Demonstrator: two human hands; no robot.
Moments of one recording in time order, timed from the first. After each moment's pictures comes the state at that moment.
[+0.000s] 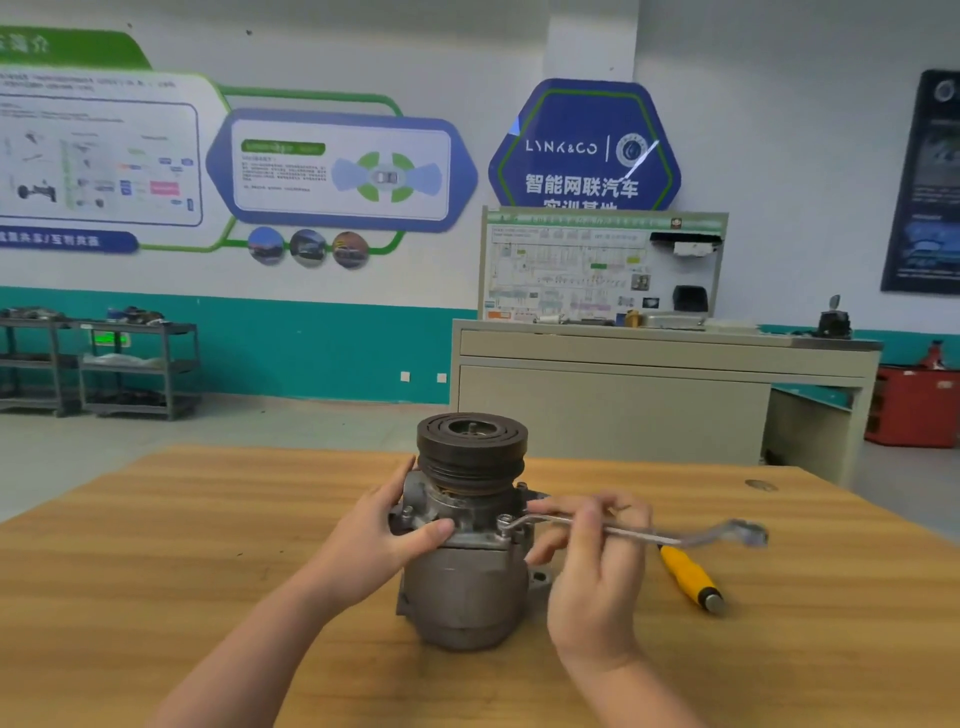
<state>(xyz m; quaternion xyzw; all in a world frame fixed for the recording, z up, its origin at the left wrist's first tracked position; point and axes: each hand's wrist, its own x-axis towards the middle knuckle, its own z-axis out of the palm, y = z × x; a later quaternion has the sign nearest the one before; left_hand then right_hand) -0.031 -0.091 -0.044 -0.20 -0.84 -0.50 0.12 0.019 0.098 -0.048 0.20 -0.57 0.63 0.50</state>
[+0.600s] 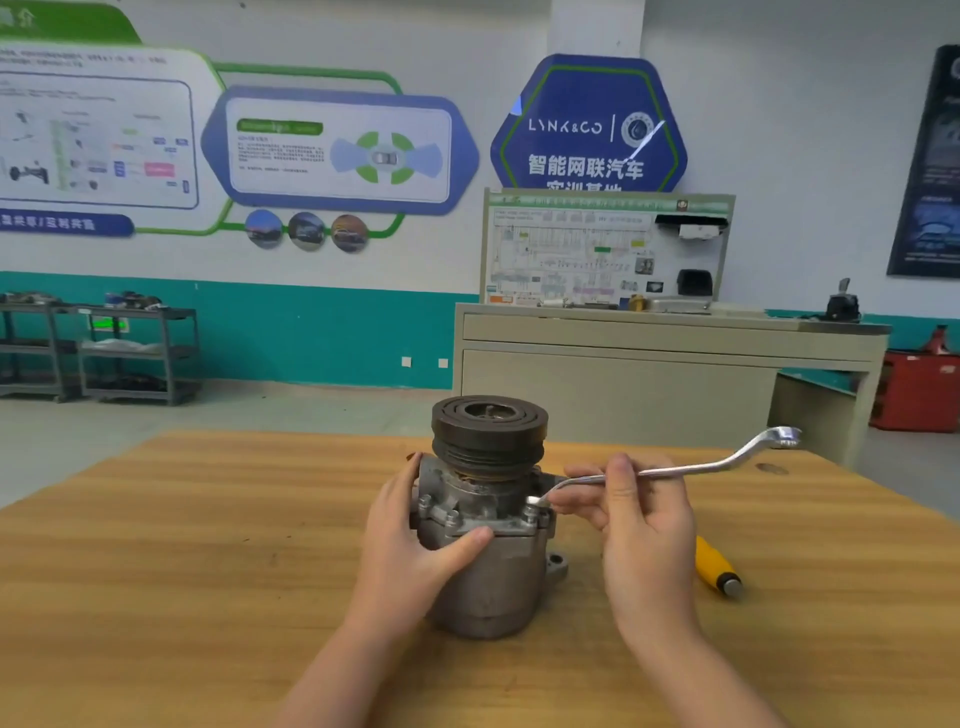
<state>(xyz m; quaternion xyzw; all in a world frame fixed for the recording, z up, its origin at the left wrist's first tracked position) -0.026 -0.065 -0.084 -0.15 -0.77 -0.56 0.28 0.021 0.114 -0.032 0.16 -0.57 0.71 0.39</state>
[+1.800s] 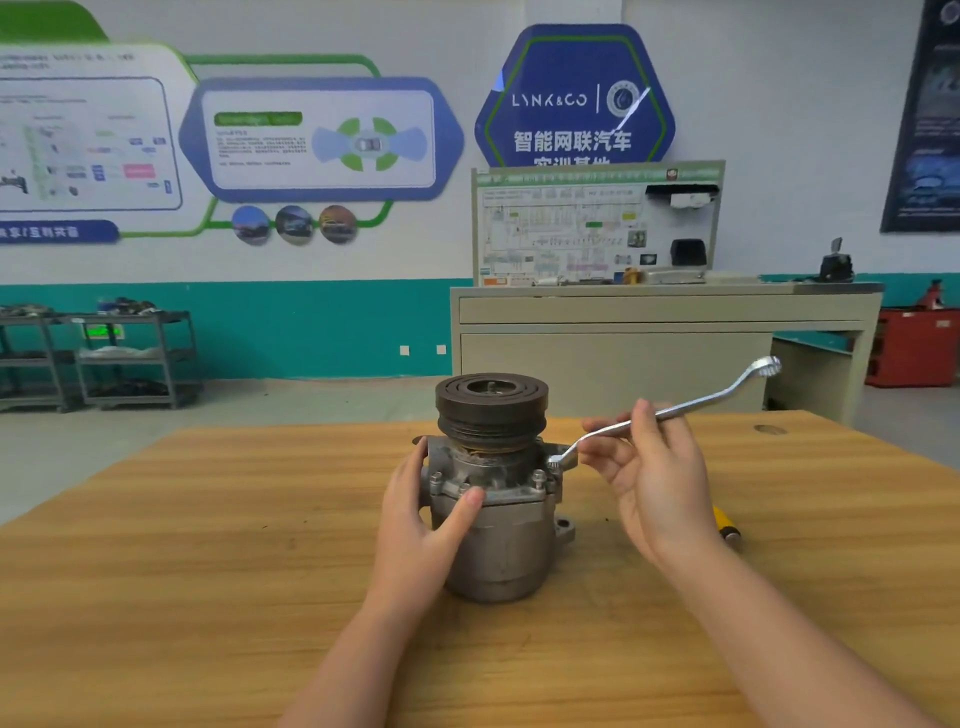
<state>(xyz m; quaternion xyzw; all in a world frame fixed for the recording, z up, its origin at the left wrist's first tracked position) -0.017 -0.063 -0.087 -0.14 -0.75 -0.60 0.24 0.000 0.137 -0.021 0.12 -0.45 0.85 0.25</state>
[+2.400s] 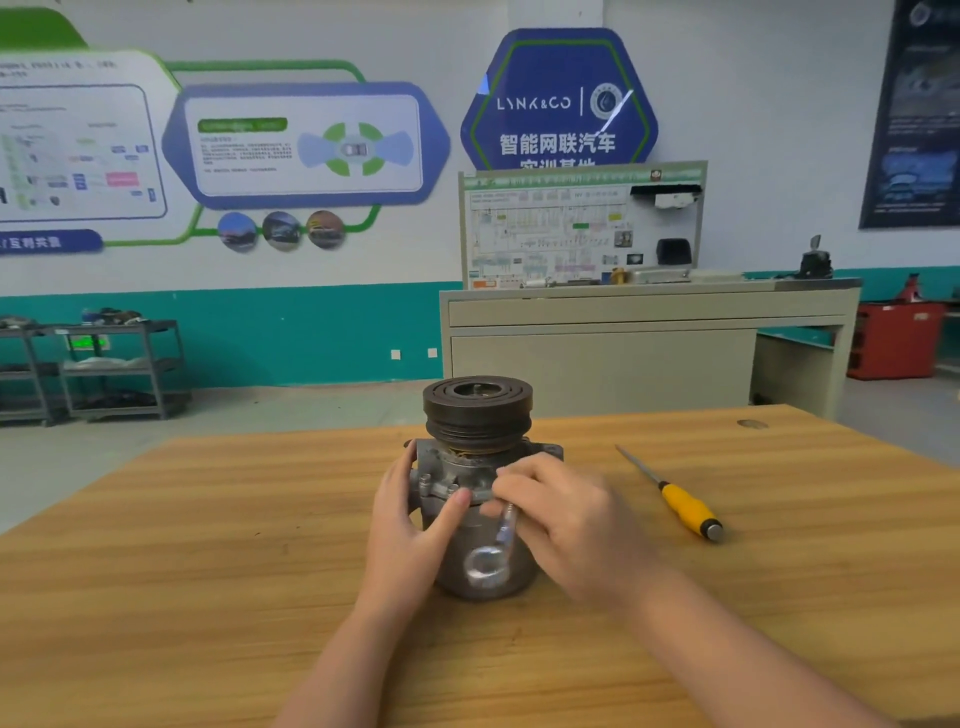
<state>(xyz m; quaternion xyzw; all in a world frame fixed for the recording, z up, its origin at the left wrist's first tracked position) -0.018 -0.064 -0.086 -0.14 -0.75 -0.59 0.25 0.027 0.116 -0.039 0.40 -0.74 0.18 0.51</state>
